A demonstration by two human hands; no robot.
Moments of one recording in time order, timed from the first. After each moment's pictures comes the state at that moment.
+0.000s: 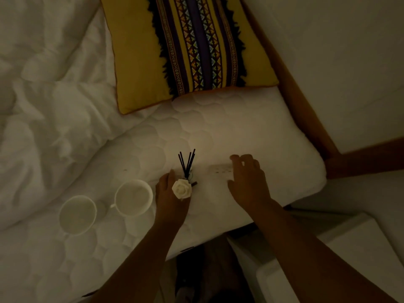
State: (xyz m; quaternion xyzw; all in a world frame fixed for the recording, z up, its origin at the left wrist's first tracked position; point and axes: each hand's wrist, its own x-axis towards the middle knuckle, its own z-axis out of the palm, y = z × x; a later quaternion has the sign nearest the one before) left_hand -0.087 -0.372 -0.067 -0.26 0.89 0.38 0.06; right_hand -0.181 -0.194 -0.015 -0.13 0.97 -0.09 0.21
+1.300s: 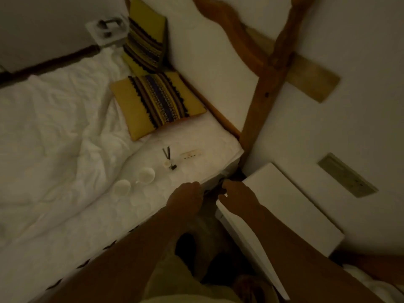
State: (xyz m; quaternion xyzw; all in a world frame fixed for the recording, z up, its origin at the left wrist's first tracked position) left_hand 0.100 -0.237 0.276 0.00 0.96 0.19 0.22; right_hand 0.095 -0.059 0.277 -0.02 0.94 -0.23 0.26
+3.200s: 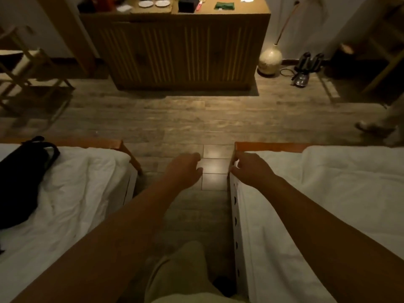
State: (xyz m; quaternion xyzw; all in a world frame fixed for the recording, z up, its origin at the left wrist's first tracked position) left_hand 0.874 -1.066 0.344 -0.84 0.49 0.19 -0.12; right_hand 0.709 -1.204 0.337 -0.88 0.39 0.02 0.26
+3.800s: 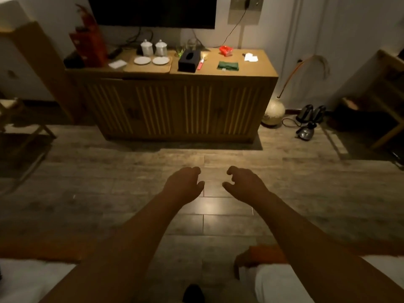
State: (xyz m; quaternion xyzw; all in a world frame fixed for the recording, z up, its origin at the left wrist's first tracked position) left_hand 1.196 -1.405 0.362 -0.85 0.50 0.13 -0.14; right_hand 1.043 -1.530 0.360 -0.90 0.39 0.00 0.19
